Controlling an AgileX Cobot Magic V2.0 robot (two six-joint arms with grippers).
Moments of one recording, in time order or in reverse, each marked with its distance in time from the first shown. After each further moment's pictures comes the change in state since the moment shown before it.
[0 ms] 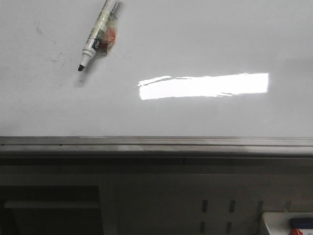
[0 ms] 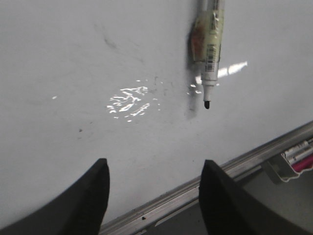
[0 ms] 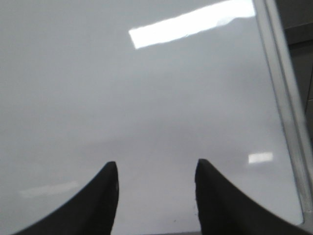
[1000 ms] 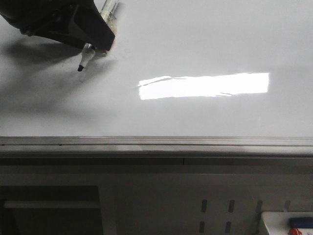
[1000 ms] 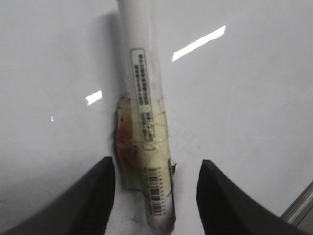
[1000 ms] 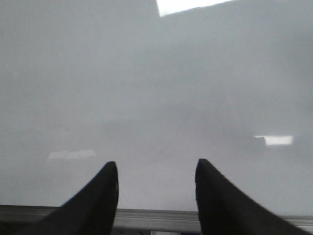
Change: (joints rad) left arm -0.283 0.544 -0.286 0.046 -0.262 -0.020; right arm 0.099 0.041 -0.009 0.025 0.031 -0.026
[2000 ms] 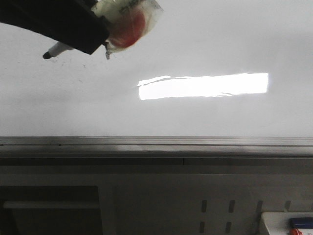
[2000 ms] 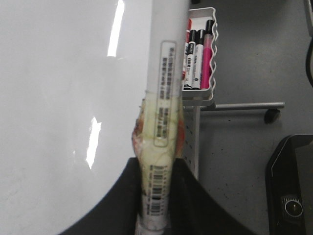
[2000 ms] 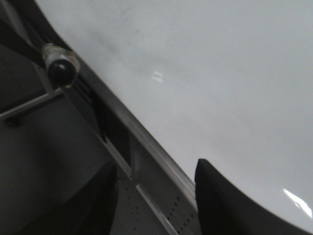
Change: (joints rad) left arm -0.252 -0.244 0.005 0.141 0.352 0.523; right arm 0.368 0.285 -0.249 0.418 0.142 -0.830
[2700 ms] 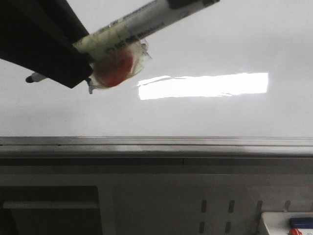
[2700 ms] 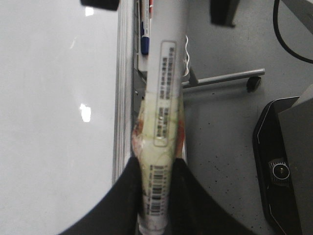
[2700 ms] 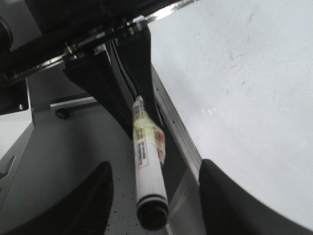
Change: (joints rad) left arm -0.034 0.002 0.001 0.069 0.087 0.018; right arm 0.327 0.214 -0.021 0.011 -0.261 -0.060
